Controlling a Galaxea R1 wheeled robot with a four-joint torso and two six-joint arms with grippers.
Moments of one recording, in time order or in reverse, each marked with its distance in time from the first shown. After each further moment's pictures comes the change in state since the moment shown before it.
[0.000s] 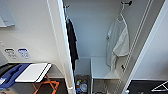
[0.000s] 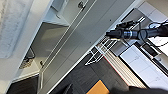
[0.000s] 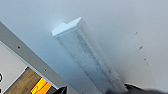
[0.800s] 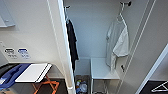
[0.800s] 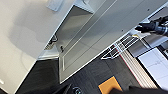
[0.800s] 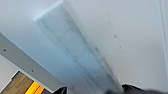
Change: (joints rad) left arm 0.194 0.028 -0.225 0.000 -0.134 0.000; right arm -0.117 -0.100 -0.026 0.009 0.123 0.021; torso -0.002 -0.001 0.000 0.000
